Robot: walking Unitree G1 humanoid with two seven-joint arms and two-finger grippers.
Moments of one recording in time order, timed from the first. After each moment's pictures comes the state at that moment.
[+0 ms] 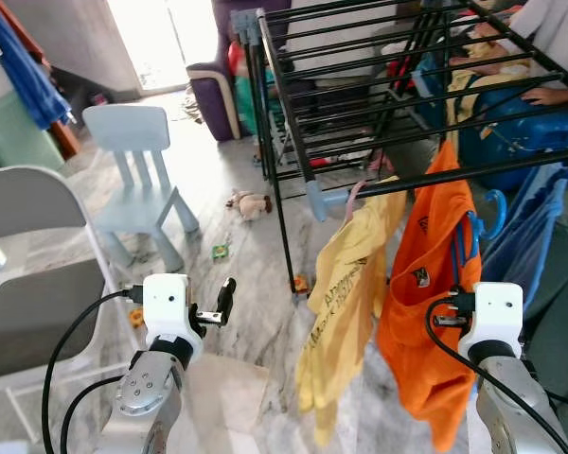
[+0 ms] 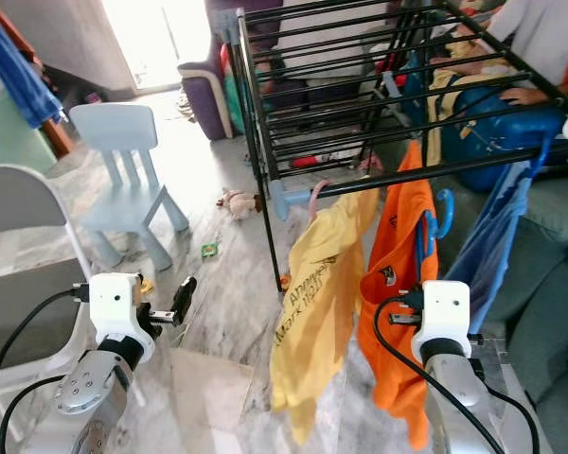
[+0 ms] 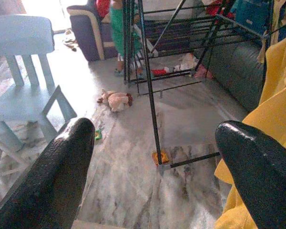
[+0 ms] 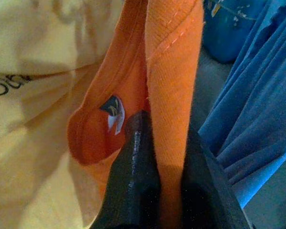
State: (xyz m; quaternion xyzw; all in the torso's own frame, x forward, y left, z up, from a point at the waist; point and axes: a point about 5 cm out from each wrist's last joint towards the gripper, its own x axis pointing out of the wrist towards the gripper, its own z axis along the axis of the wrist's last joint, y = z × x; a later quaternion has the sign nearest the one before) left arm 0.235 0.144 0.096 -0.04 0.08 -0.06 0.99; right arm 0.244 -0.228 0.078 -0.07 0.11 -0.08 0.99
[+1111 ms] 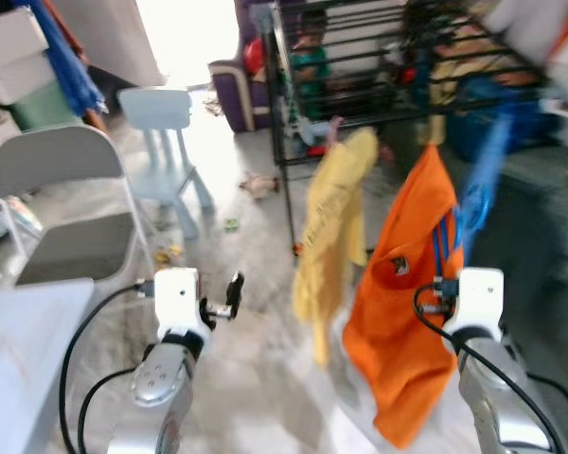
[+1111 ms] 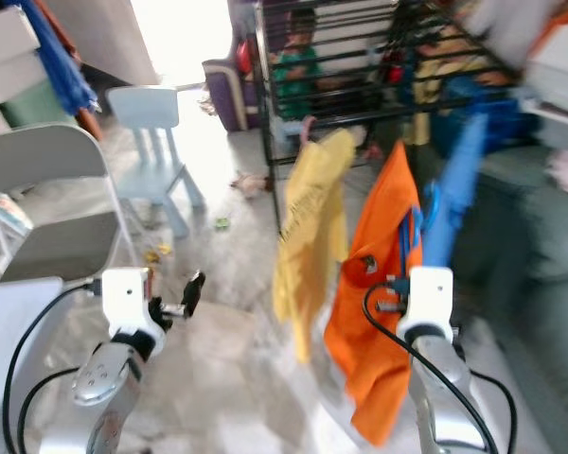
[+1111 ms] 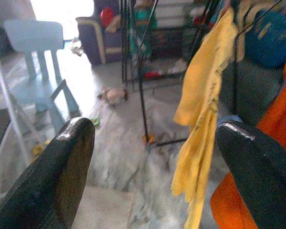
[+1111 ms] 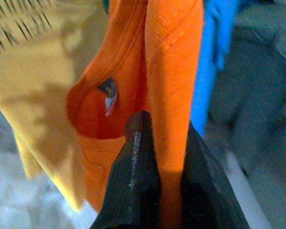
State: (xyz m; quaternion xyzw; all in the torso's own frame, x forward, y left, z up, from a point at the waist) left arm 0.251 0.134 0.096 -0.04 0.06 -0.07 1.00; right arm 0.266 -0.216 0.065 -0.04 0.15 -0.08 0.98
